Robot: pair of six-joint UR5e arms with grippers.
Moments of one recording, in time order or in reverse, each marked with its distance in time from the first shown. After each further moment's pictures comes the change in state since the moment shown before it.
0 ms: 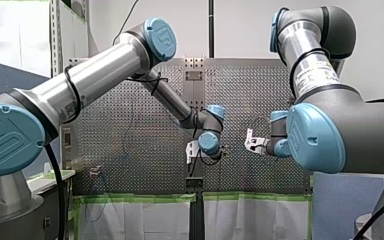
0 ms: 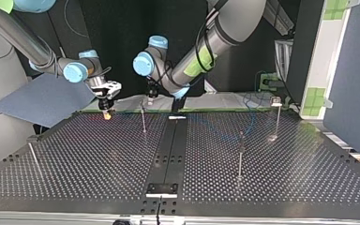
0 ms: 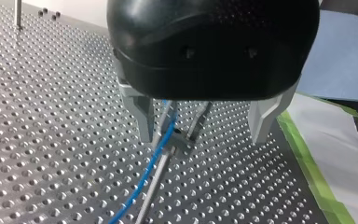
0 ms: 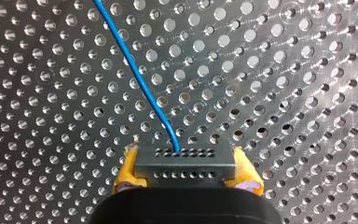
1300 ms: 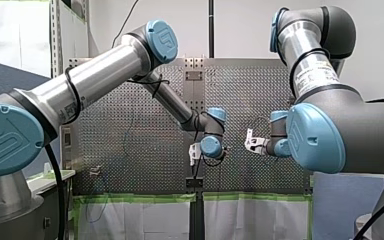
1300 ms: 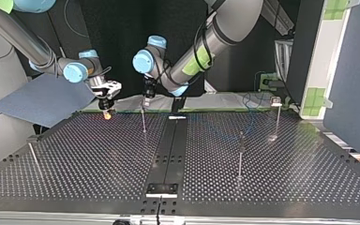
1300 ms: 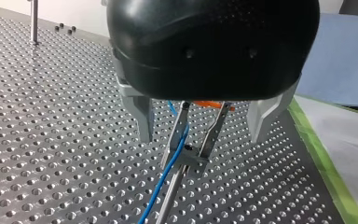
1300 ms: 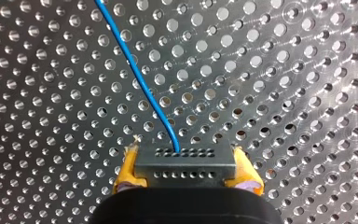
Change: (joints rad) left arm -0.011 -0.009 0.000 0.071 0.012 0.000; right arm 0.000 0.000 0.000 0.007 -0.001 0.002
